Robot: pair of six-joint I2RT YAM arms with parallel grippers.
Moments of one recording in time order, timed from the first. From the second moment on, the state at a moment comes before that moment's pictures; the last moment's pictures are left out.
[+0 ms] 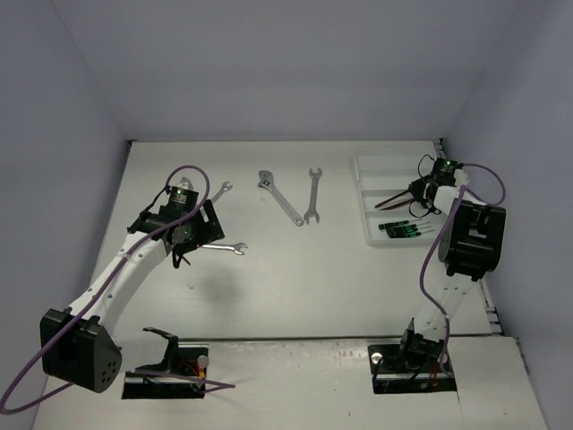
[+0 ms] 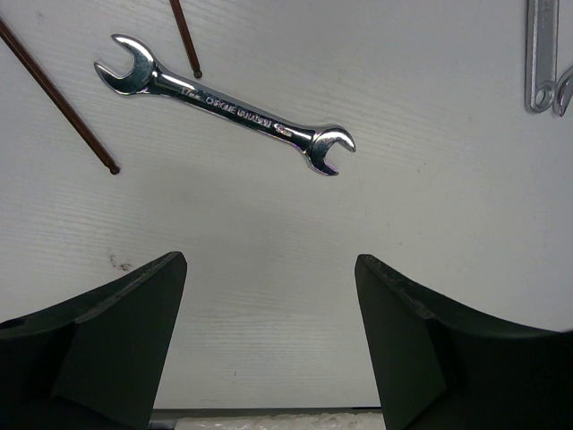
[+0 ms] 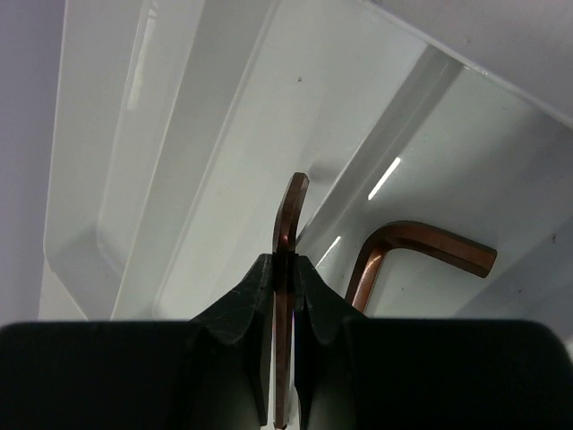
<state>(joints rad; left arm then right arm) -0.30 1.20 1.00 -0.78 -0.06 -0.65 -0.25 1.99 1.24 -0.01 -0.01 0.91</state>
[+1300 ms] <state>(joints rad) -0.30 1.16 0.95 -0.77 -0.08 -0.70 -0.25 1.68 0.98 0.07 0.02 1.03</state>
